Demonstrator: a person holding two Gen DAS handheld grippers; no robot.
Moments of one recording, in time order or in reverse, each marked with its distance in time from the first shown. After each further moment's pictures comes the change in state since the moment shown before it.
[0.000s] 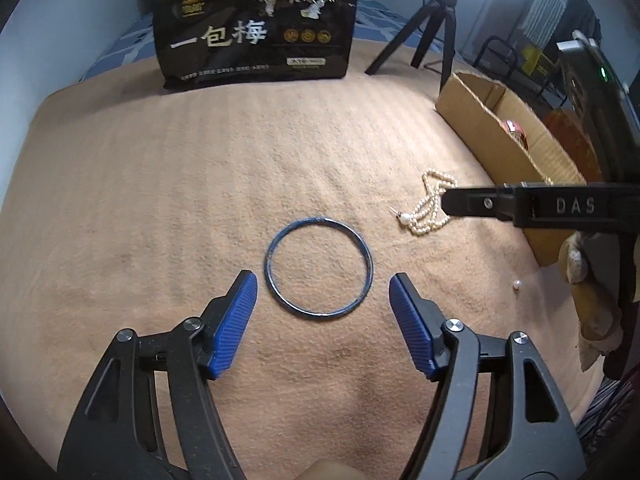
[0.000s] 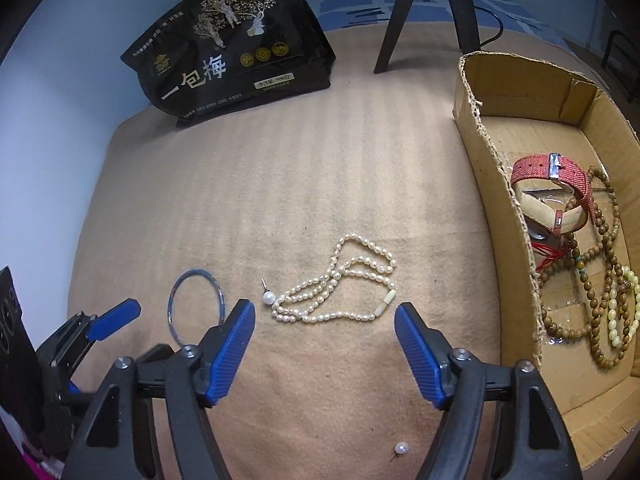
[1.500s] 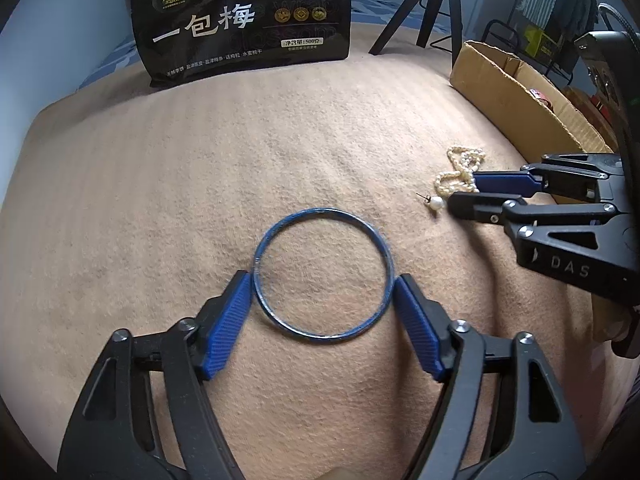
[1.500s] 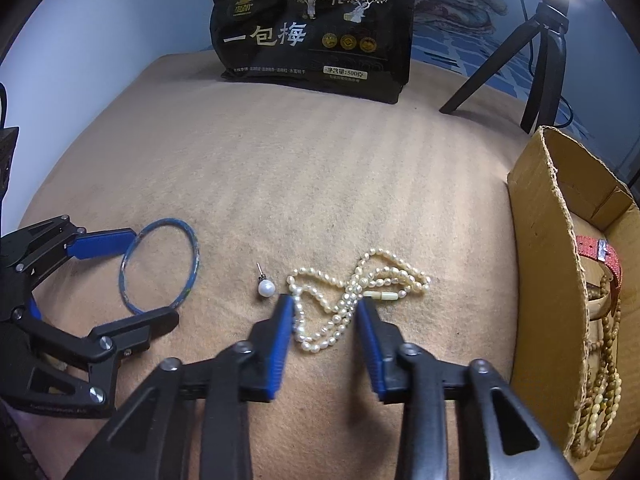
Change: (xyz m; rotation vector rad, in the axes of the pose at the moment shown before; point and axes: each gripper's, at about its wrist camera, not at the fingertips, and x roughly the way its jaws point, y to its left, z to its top) left arm 0.038 -0.002 -0.009 0.058 -0.021 0.060; right arm 0.027 0.027 -0.013 -0.389 -0.109 -0.108
